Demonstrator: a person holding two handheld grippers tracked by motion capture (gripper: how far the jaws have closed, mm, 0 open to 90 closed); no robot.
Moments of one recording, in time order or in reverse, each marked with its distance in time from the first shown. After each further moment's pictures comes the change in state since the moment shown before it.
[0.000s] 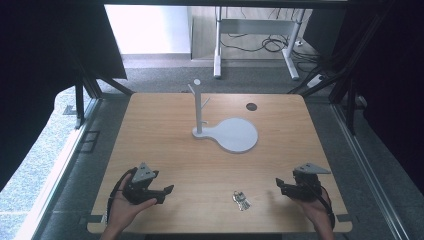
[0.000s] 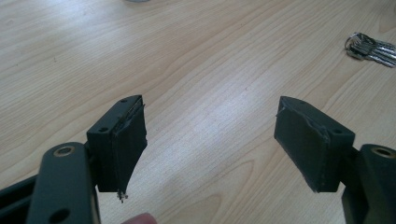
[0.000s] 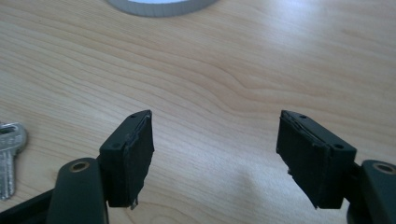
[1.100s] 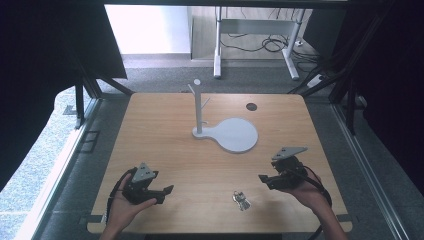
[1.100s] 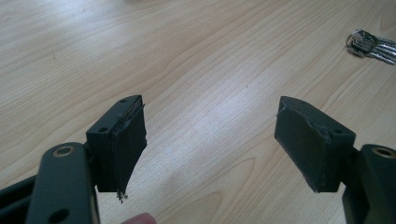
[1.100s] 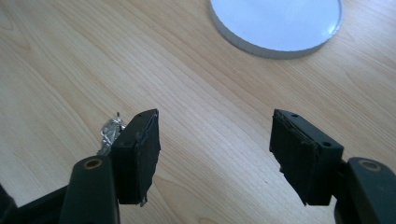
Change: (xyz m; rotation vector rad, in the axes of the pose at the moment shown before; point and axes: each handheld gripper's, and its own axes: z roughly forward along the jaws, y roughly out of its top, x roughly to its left) left arm 0.001 0.000 0.000 0.009 -0.003 0.001; right arm 0.048 0.076 -0.017 0.144 0.204 -0.277
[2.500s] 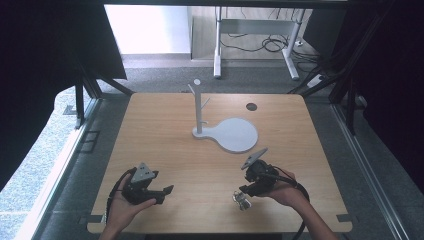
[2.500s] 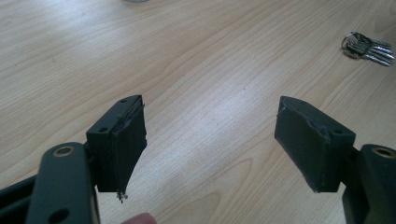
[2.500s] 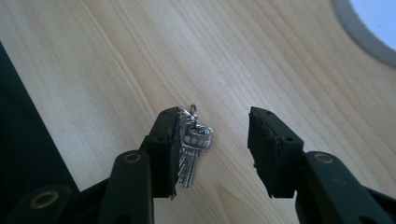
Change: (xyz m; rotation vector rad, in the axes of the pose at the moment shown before) left arm -0.001 0.000 -0.002 -0.012 -0.006 0.000; right arm 0.046 0.028 0.042 0.222 0.183 -0.174
